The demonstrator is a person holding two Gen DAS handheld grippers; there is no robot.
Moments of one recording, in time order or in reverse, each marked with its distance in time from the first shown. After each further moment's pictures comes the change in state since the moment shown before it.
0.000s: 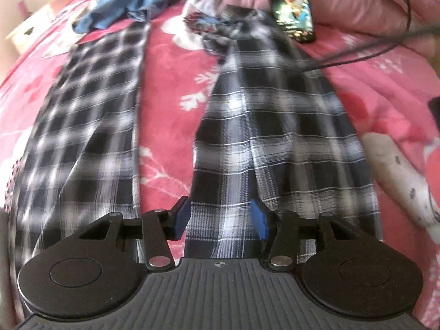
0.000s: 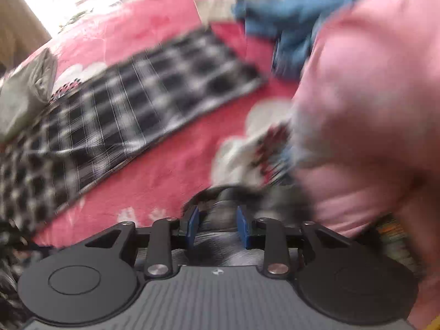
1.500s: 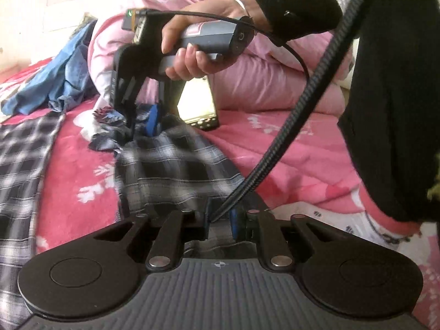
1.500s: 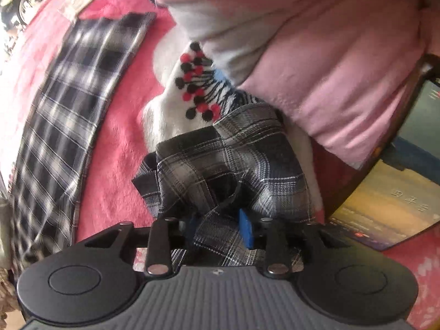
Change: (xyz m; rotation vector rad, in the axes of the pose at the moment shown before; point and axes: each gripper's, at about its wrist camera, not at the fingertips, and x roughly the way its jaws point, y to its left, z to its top) left arm 0.005 -0.029 -0.017 0.113 -0.522 -0.323; right arm 0.060 -0.061 -0.018 0.603 0.177 0.019
